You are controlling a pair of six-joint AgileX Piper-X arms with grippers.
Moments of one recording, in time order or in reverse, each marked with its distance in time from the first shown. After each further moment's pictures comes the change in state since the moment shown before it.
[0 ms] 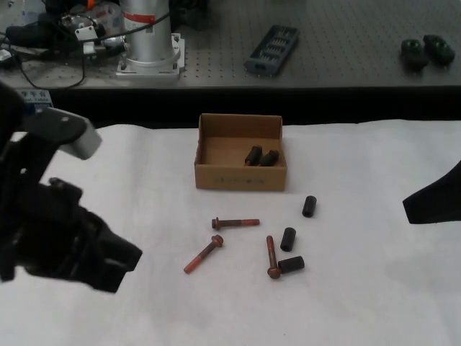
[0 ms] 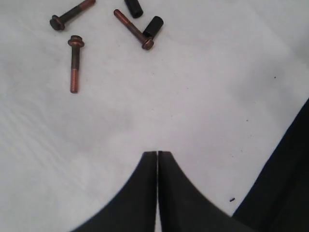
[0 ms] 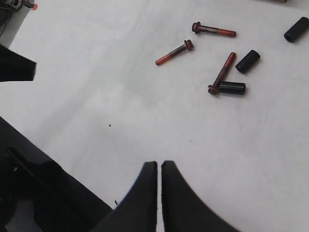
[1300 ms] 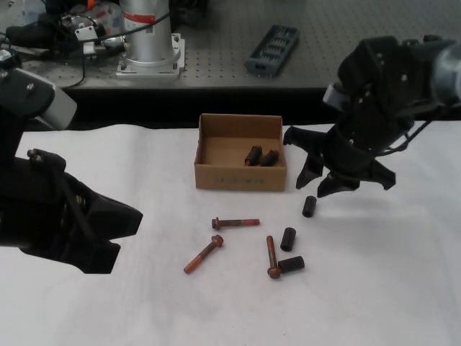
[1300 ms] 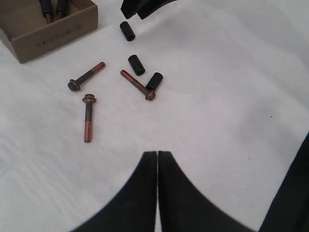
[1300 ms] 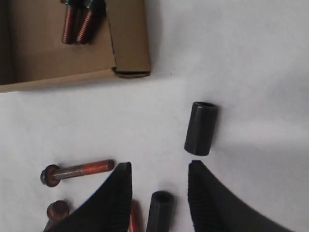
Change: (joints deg) left arm 0.0 -2.4 0.5 -7.7 0.0 -0.9; right arm 0.0 58.6 -29.4 -13.7 13.9 28.2
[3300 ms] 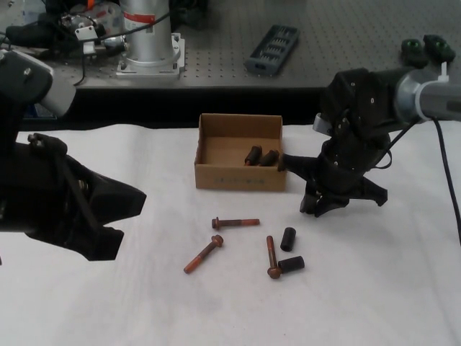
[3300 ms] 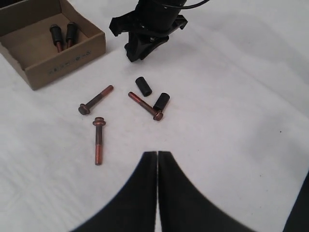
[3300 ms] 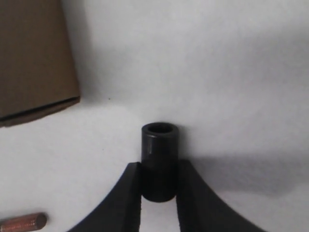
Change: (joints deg) left arm 0.0 0.0 0.2 -4.4 -0.5 1.0; right arm 0.0 6.6 -3.1 1.0 5.1 -0.2
